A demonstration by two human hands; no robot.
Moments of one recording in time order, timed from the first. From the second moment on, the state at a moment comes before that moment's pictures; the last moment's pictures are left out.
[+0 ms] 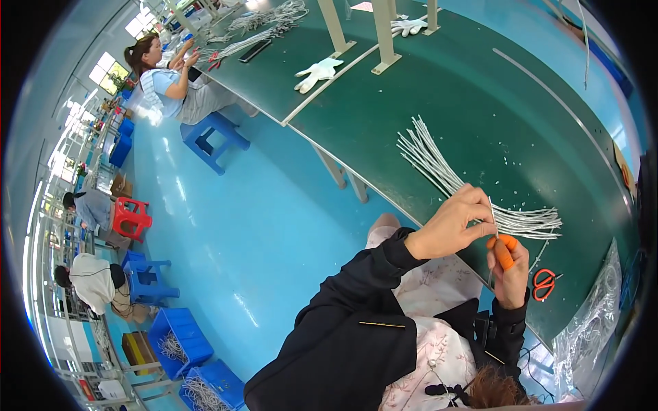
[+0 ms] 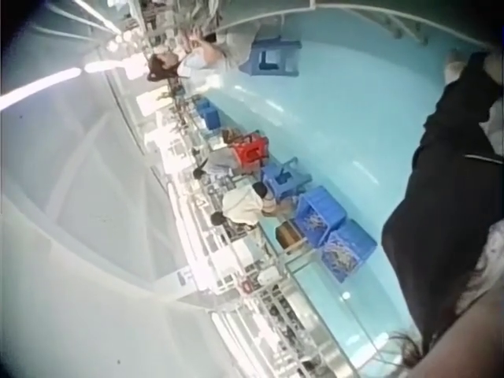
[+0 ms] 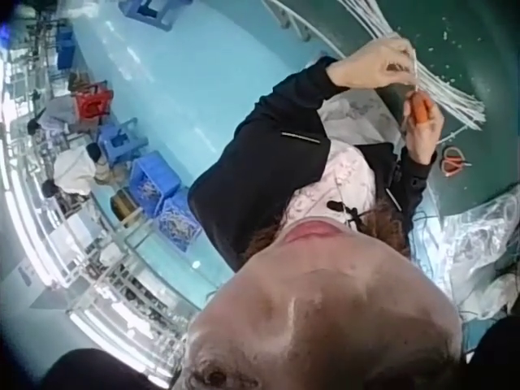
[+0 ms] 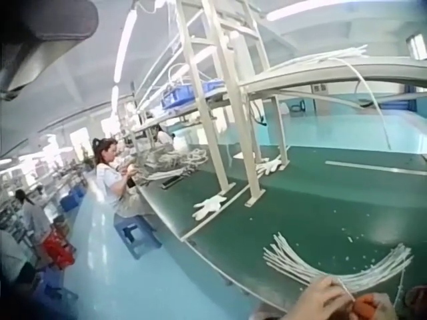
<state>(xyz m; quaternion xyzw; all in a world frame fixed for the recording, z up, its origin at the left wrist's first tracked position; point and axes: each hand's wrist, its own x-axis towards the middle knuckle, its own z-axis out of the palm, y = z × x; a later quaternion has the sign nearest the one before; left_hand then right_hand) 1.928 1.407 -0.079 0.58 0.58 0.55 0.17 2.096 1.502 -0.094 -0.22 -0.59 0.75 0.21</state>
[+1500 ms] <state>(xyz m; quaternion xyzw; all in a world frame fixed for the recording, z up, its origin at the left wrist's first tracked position) 1.951 1.382 -0.100 0.38 0.39 0.67 0.50 2.122 1.475 -0.089 -0.19 -0.70 0.65 0.22</state>
